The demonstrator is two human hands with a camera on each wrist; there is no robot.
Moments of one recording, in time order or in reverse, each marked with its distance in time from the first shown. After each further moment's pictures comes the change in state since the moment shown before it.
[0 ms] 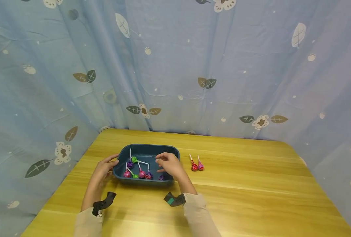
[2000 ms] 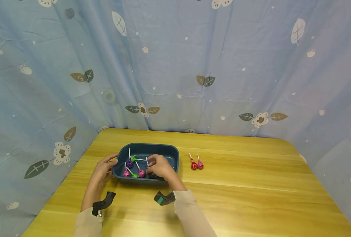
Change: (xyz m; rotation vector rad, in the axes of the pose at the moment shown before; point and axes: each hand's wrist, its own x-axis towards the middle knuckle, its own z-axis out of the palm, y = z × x) left_hand 0.000 0.002 0.000 -0.036 -0.016 -0.021; right_hand 0.016 0.002 0.027 -0.135 -0.051 0.021
